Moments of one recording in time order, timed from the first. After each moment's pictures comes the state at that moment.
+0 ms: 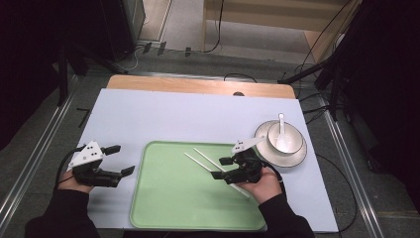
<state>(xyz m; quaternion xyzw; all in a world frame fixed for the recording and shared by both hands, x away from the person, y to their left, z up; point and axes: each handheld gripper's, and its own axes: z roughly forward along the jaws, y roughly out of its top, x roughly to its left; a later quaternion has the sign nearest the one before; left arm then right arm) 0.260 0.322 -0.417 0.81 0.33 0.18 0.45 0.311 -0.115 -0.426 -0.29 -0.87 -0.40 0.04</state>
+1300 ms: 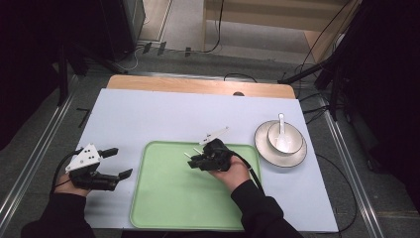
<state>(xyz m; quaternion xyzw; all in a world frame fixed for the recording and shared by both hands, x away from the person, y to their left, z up) 0.252 0.326 -0.418 0.81 0.33 0.18 0.44 0.346 -0.037 -0.450 -0.27 -0.89 -0.37 0.06</state>
